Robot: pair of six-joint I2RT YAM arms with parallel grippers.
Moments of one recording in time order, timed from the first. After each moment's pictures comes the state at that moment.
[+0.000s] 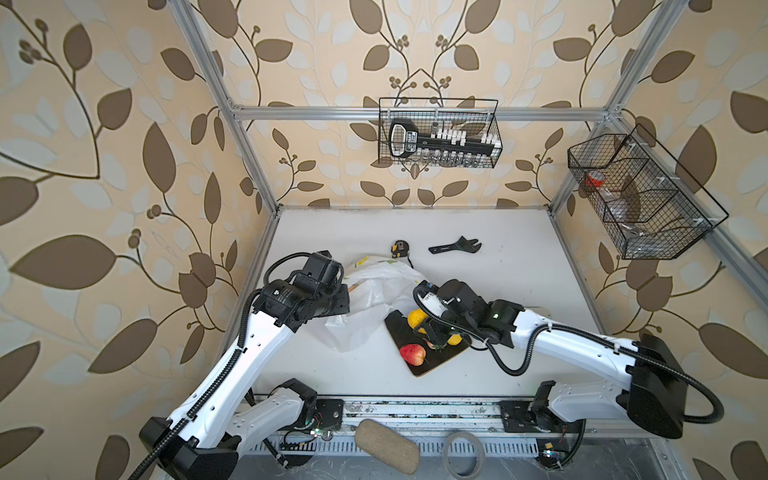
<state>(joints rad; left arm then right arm) -0.43 0.99 1.10 -1.12 -0.12 -0.55 0.92 1.37 0.89 -0.42 -0.10 0.20</state>
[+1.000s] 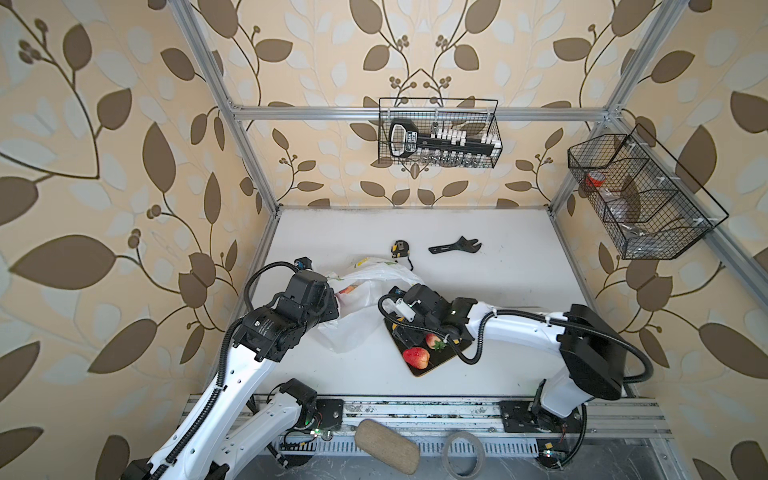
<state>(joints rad) -0.43 0.79 0.98 -1.03 -0.21 -0.63 0.98 1.59 1.02 -0.32 0.02 0.12</state>
